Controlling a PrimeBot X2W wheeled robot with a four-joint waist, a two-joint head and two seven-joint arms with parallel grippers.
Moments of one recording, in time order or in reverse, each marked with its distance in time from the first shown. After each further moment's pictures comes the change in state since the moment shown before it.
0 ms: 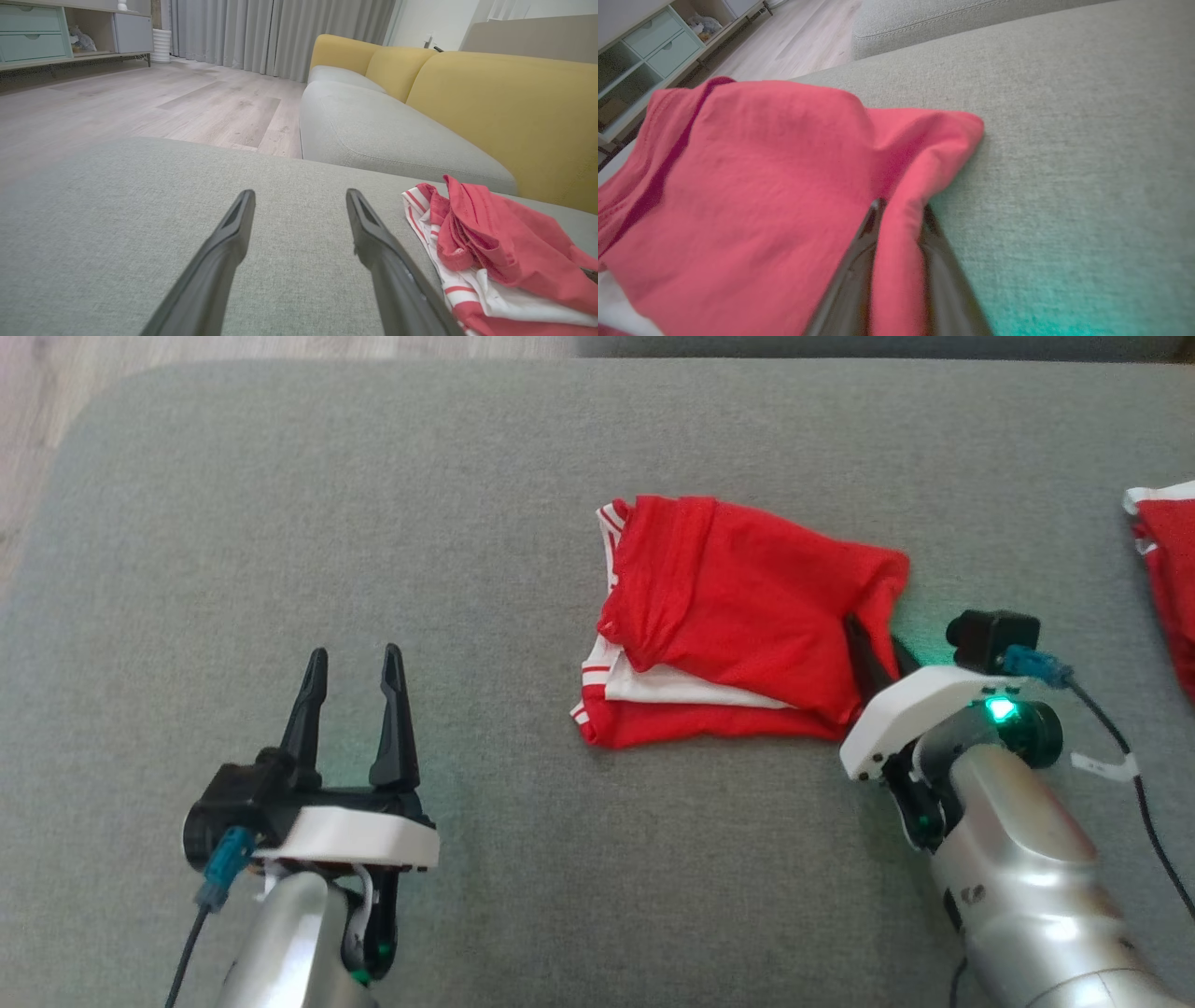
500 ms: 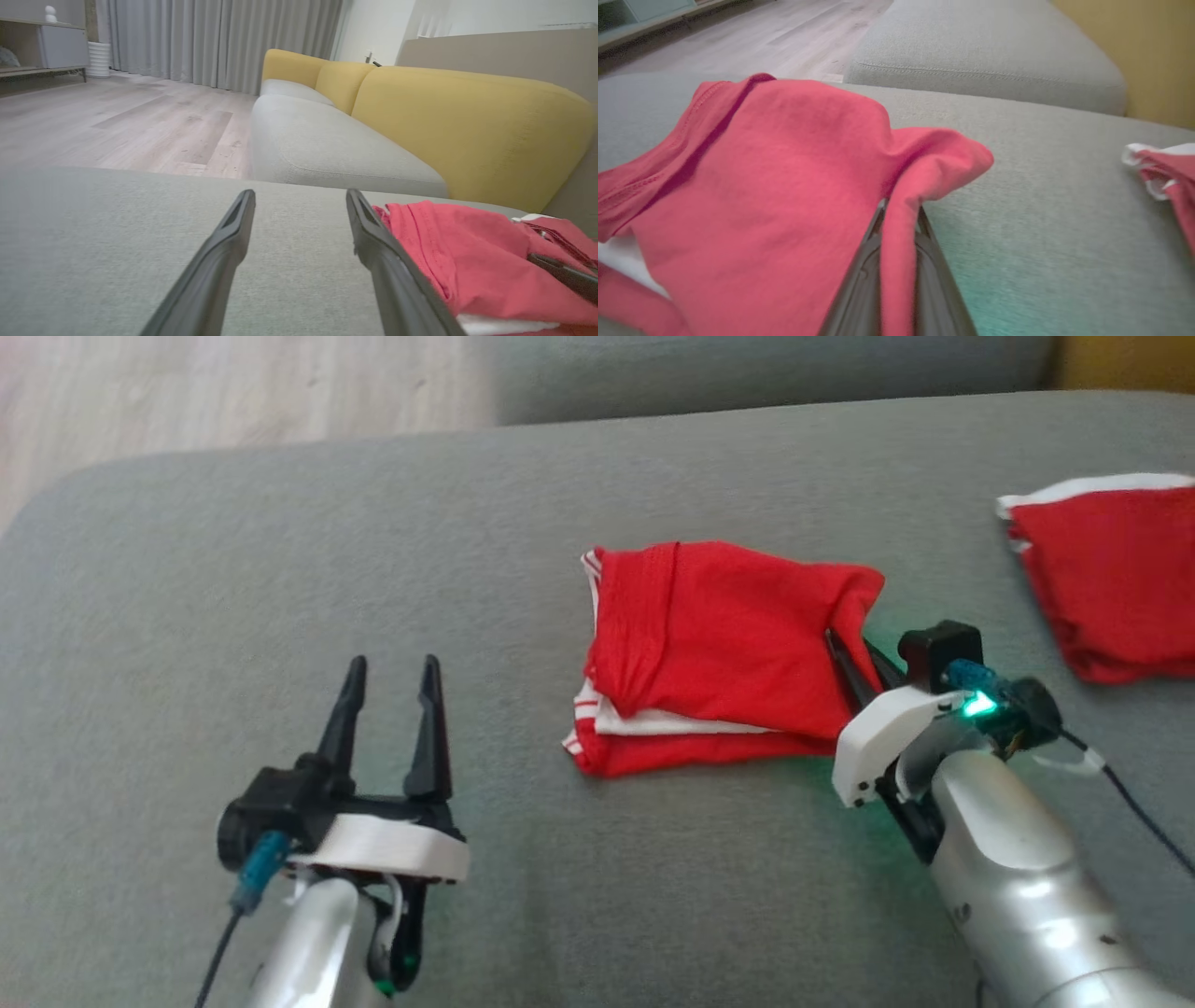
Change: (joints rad) left arm 0.004 0.000 -0.072 0.003 -0.011 0.006 0.000; right arm -0.008 -0.007 0.038 0.043 -0.293 0.000 -0.077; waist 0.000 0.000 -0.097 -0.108
